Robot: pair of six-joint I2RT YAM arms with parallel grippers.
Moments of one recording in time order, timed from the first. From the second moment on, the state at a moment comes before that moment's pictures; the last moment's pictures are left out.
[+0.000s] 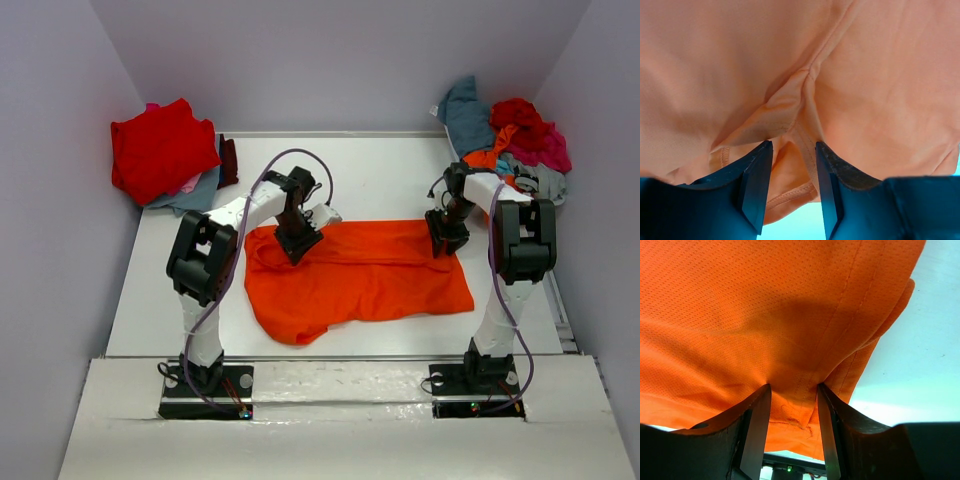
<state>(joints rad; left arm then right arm) -0.52 1.96 1.51 -1.04 0.24 0.54 0.01 2.03 1.46 -1.01 -0.14 -0.14</state>
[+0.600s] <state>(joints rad) -0.52 2.00 1.49 -1.10 0.33 0.59 0.01 2.03 1.46 -1.01 -0.14 -0.14</state>
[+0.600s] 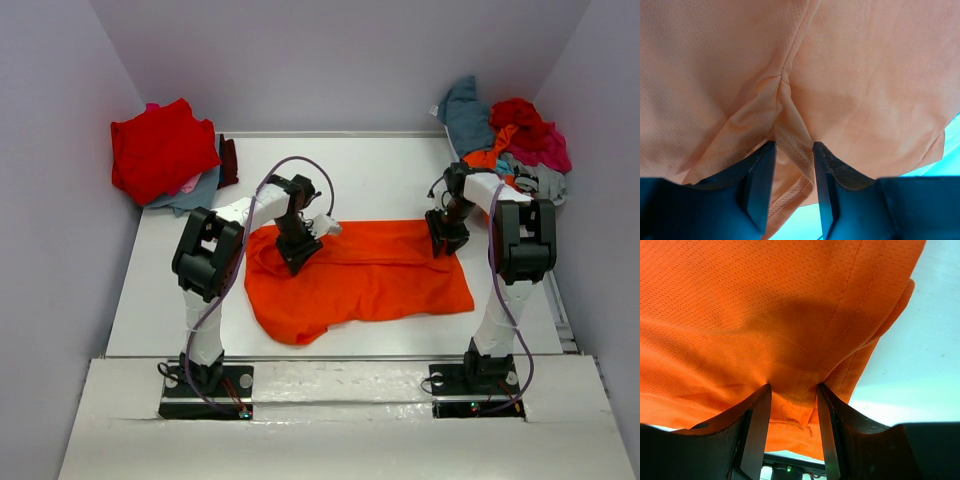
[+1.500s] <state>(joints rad) -0.58 1.90 1.49 -1.10 0.19 0.59 0.01 2.03 1.46 -1.01 -0.13 -0.14</state>
